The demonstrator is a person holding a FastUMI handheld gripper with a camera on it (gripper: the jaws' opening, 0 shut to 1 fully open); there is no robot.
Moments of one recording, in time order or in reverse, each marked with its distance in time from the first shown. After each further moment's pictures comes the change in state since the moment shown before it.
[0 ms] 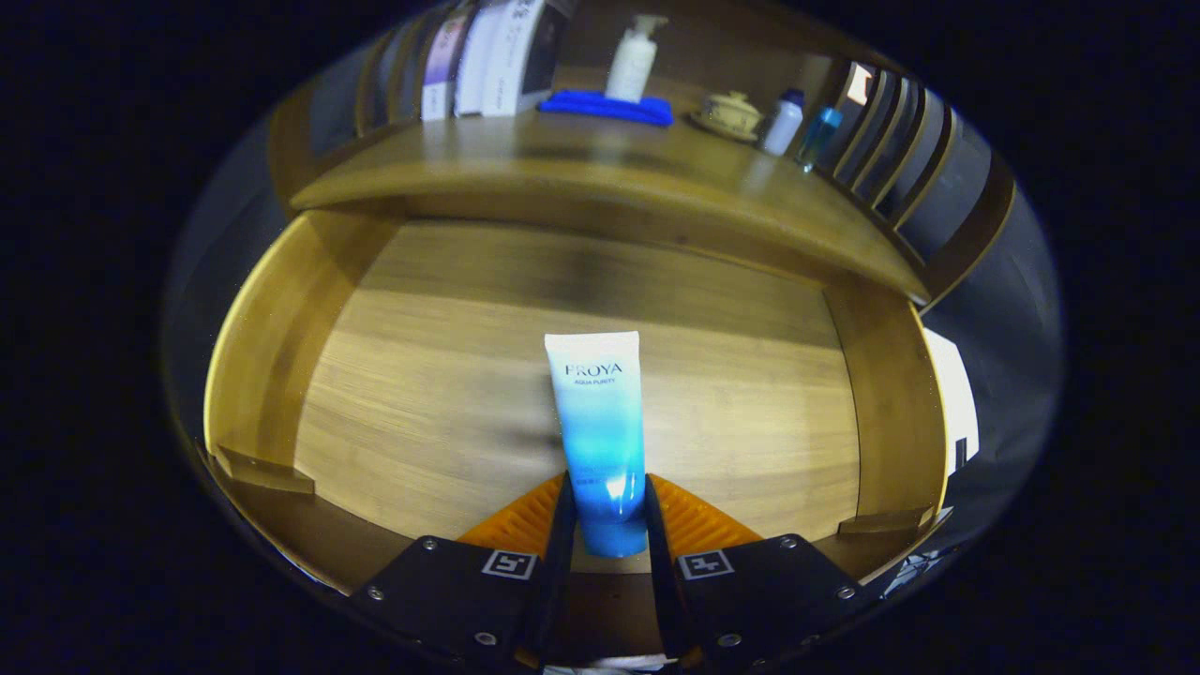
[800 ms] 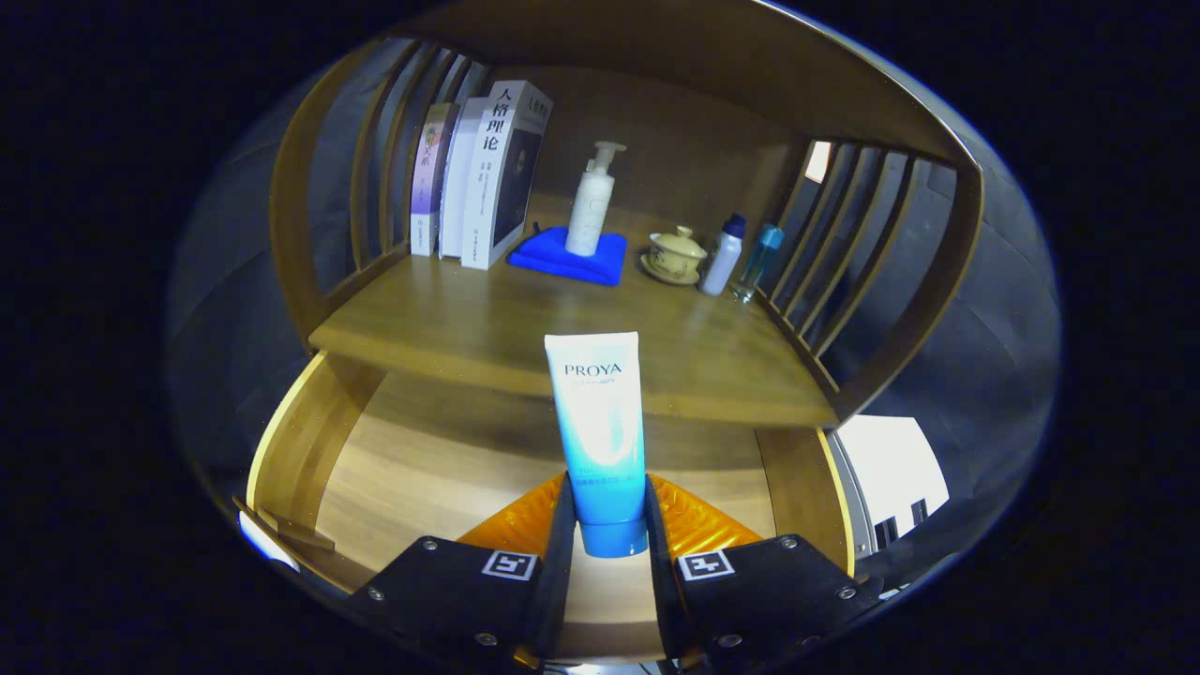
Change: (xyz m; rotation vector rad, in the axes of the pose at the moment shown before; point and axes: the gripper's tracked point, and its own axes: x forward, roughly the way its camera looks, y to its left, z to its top) arm -0.037 -0.048 0.118 -0.008 -0.314 -0.101
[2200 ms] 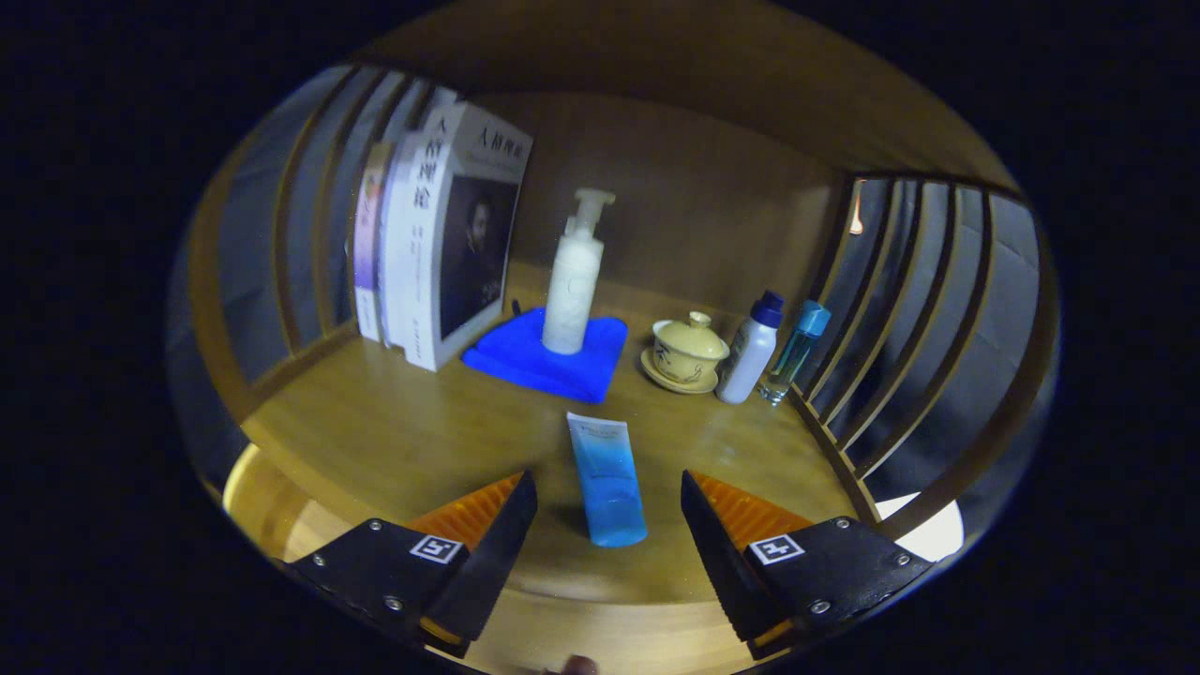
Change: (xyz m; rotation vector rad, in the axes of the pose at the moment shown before) arm 0.079 -0.024 0.086 0.053 -0.261 0.103
